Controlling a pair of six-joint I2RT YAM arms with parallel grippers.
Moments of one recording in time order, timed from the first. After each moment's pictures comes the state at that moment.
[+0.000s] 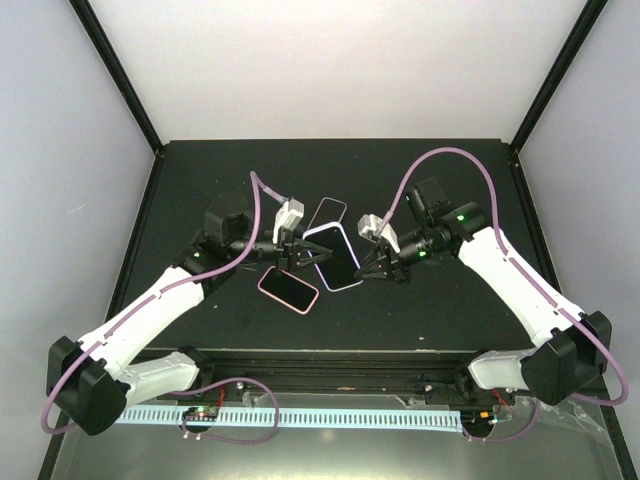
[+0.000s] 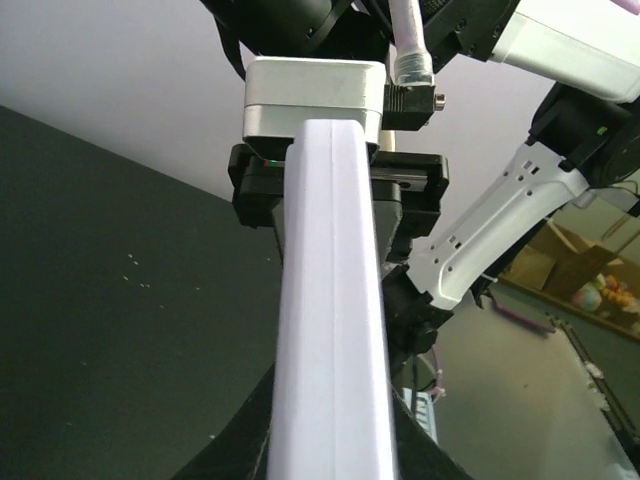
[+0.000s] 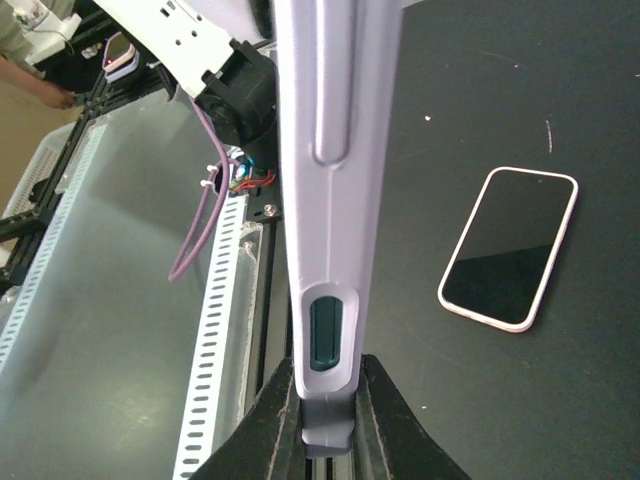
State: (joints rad) left arm -0.56 1.09 0.87 0.01 1.00 -0.25; right arm 0.50 1.32 1.23 -1.06 -1.01 -0.65
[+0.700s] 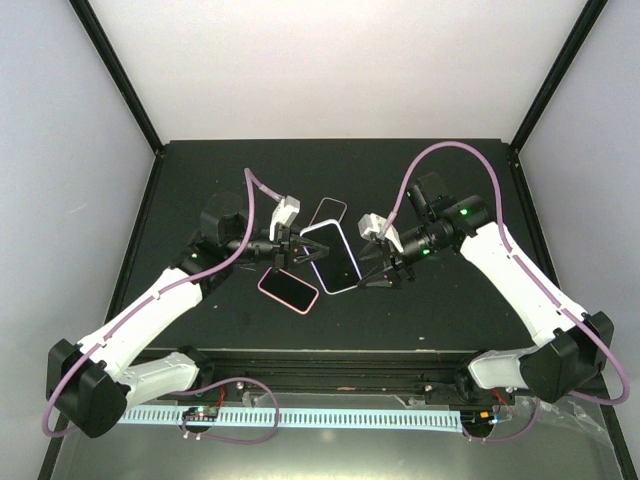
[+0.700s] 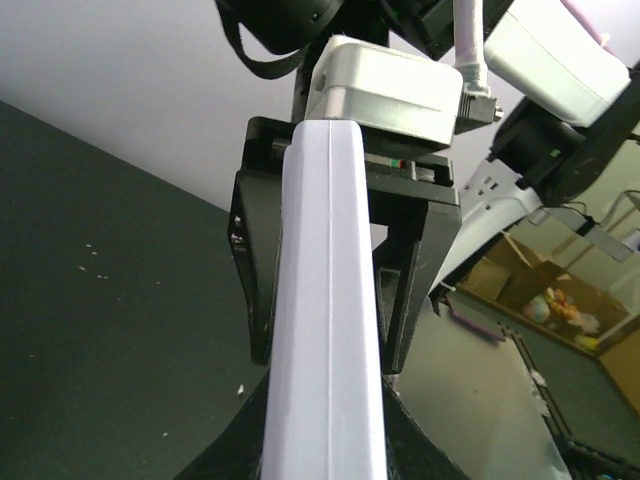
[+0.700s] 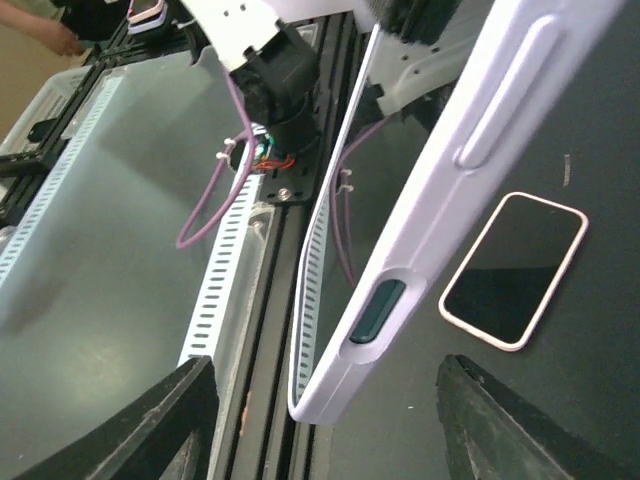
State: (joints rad) left arm -0.54 1.09 0.86 0.04 1.05 -0.37; right arm 0.50 1.33 1.31 -1.20 -1.01 -0.85
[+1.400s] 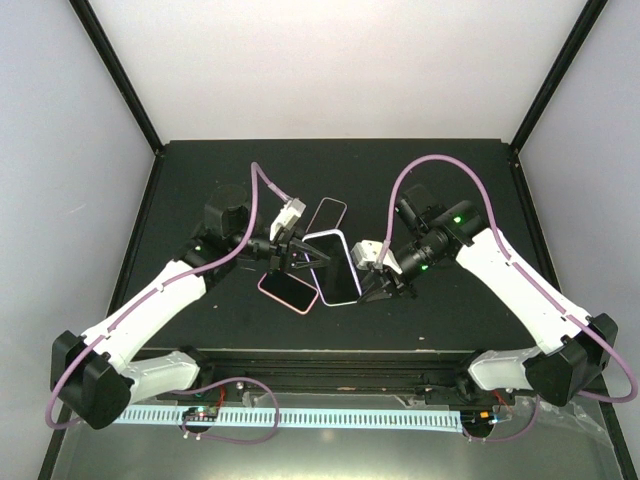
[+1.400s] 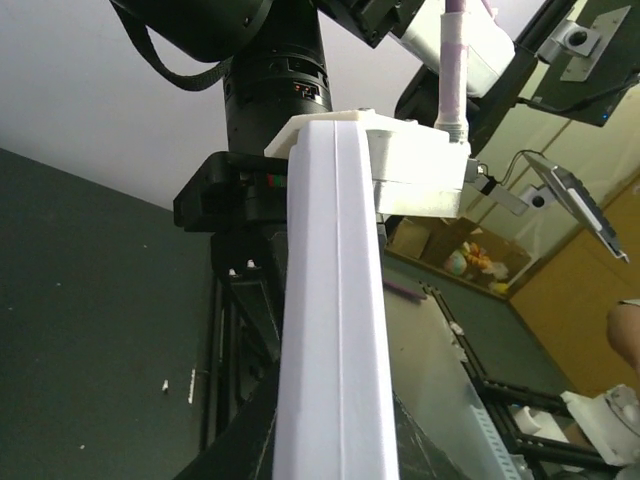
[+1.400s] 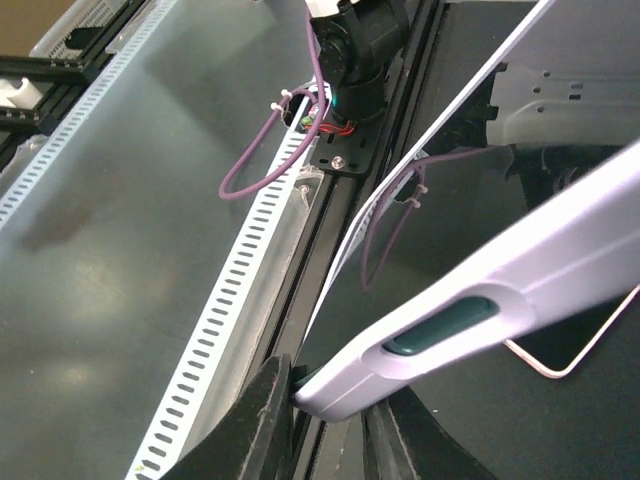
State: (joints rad) left arm -0.54 1.14 0.92 0.03 1.26 -0.36; right arm 0.62 1.31 1.33 -1.33 -0.96 -1.04
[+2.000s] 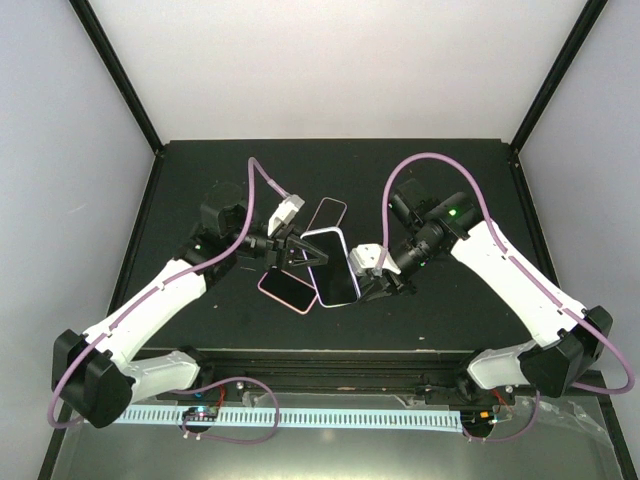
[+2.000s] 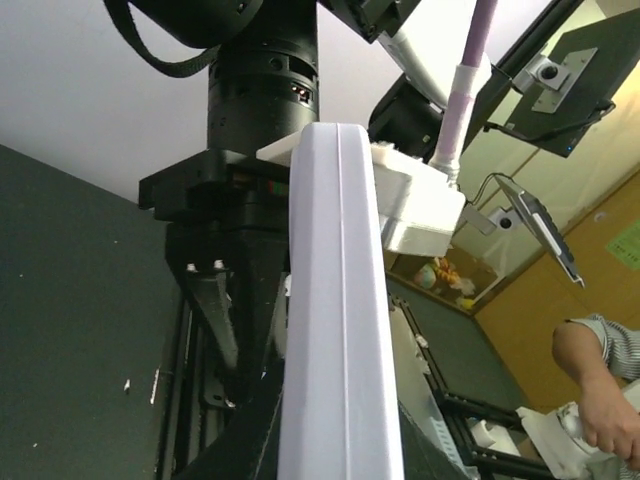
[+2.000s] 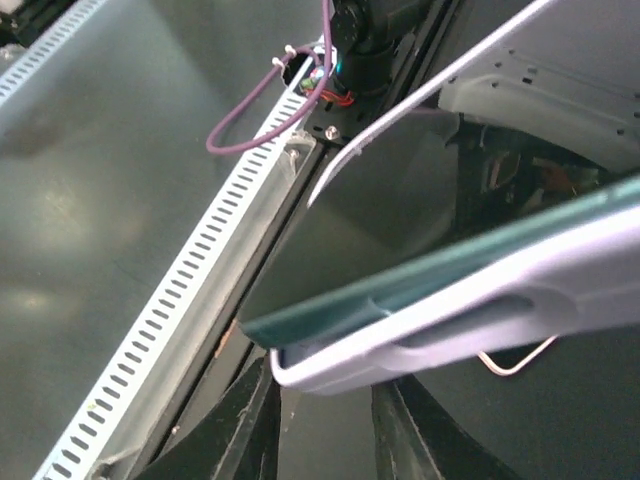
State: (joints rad) left arm -0.53 1.13 0.91 0.12 1.31 -0.53; right arm 0.65 1.37 1.44 -1.41 -0.87 -1.23
